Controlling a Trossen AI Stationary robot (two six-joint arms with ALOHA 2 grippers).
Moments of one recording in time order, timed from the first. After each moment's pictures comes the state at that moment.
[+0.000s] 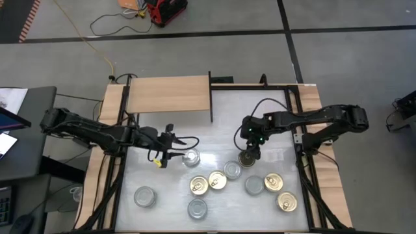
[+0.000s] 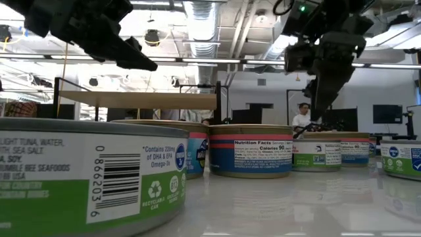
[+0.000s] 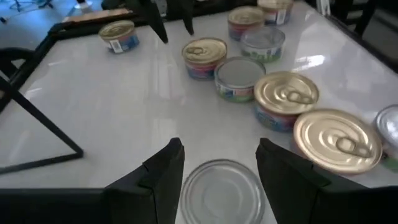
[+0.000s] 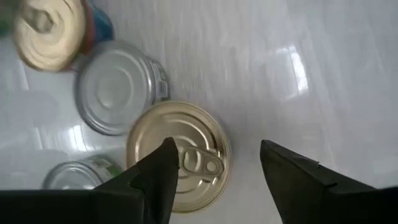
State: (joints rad) left arm -0.12 1.03 0.50 0.17 -0.08 0.09; right arm -0.09 1.35 0.83 -0.63 -0.21 0.21
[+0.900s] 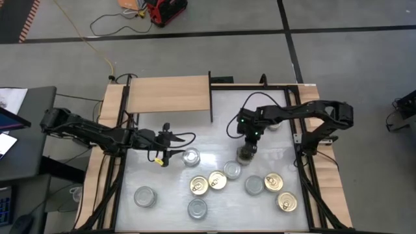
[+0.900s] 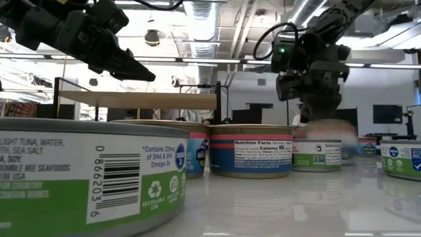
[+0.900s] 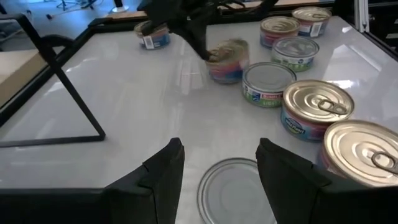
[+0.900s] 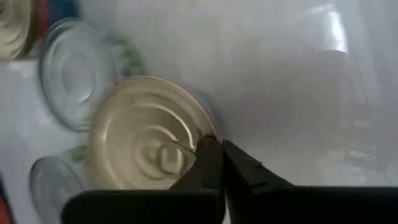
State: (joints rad) left arm -0.14 1.03 0.40 0.30 -0.21 0.03; right arm -0.29 1.55 0.83 -0.64 -0.34 0.06
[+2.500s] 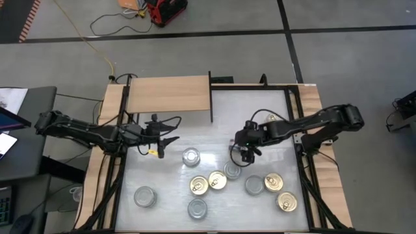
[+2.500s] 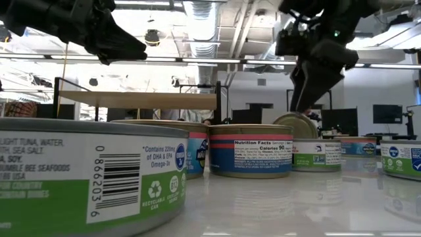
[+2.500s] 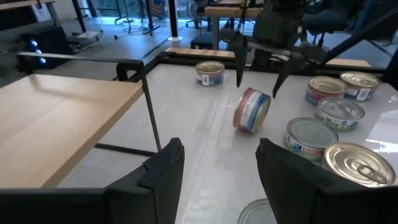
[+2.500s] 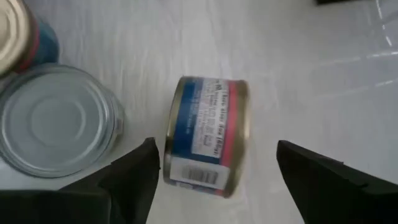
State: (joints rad) left arm -0.14 0.78 0.40 0.21 -0.42 -0.06; right arm 0.09 1.43 0.91 -0.61 0.21 0.18
